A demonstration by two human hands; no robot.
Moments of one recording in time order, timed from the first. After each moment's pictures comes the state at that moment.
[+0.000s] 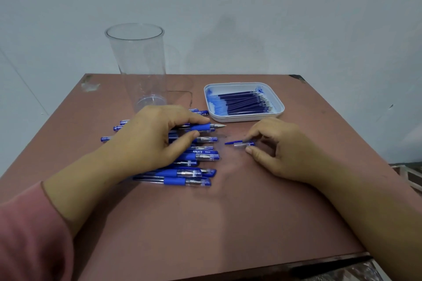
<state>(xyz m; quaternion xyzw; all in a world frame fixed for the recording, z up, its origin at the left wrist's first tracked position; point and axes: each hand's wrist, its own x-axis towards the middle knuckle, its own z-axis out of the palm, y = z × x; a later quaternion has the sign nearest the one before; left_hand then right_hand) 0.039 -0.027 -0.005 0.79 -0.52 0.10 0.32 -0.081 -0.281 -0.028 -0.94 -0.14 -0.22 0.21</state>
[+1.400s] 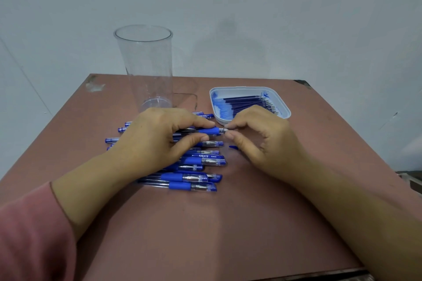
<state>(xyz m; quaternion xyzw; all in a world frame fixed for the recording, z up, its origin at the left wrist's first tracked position) 0.048 -0.029 -0.015 0.77 -0.52 0.16 0.33 -0.050 -0.243 -0.021 -0.88 -0.19 -0.35 0.25</state>
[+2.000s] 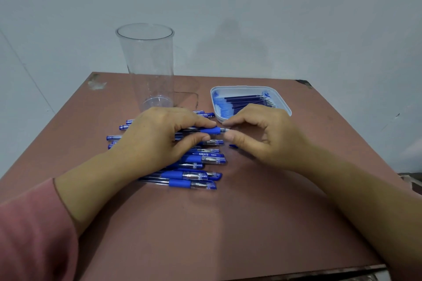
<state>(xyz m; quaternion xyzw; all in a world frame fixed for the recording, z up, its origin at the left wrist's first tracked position) 0.046 -0.030 -0.016 0.77 -0.52 0.17 0.33 -0.048 -0.250 -0.006 -0.91 -0.17 -0.24 0.28</state>
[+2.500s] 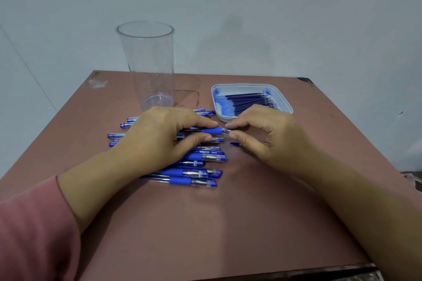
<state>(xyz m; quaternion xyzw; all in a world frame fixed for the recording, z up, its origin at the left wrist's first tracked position) 0.042 -0.031 -0.015 0.77 -0.52 0.15 0.34 -0.055 -0.248 -0.011 -0.90 -0.20 -0.29 0.24</state>
